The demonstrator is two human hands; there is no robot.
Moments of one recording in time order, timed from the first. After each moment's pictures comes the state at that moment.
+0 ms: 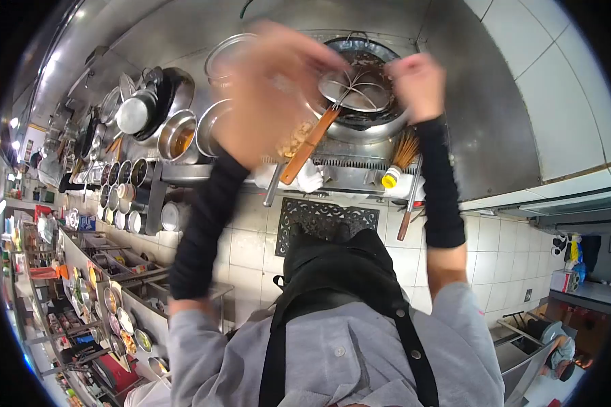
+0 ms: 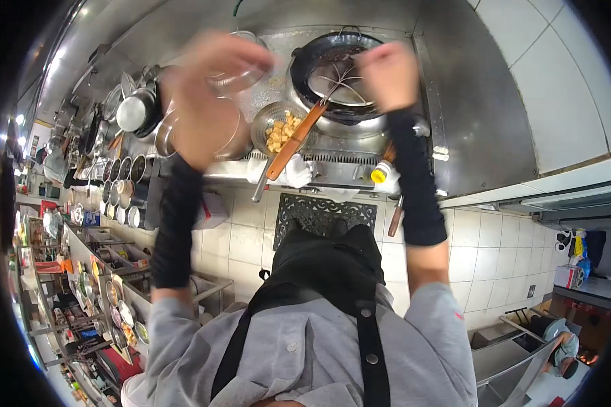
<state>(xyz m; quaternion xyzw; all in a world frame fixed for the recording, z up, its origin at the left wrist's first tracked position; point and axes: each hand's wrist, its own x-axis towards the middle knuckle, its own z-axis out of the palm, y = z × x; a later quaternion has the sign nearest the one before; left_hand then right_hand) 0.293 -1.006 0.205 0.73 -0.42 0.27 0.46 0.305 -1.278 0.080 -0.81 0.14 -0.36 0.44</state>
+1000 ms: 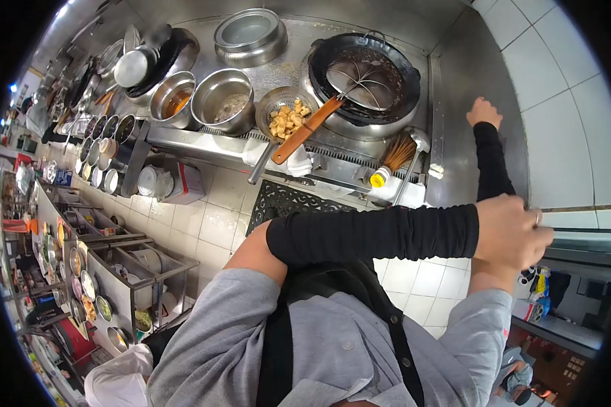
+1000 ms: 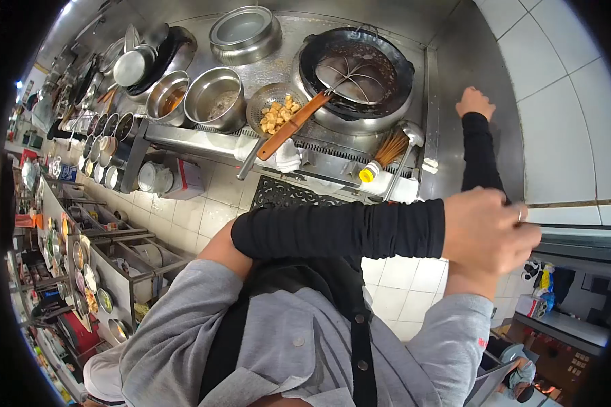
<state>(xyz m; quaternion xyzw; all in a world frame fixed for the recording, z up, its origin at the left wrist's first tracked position) 0.136 -1.231 0.146 0.52 -0.63 0.26 0.51 0.311 -1.489 0.037 -0.94 0.27 -0.08 -0.18</state>
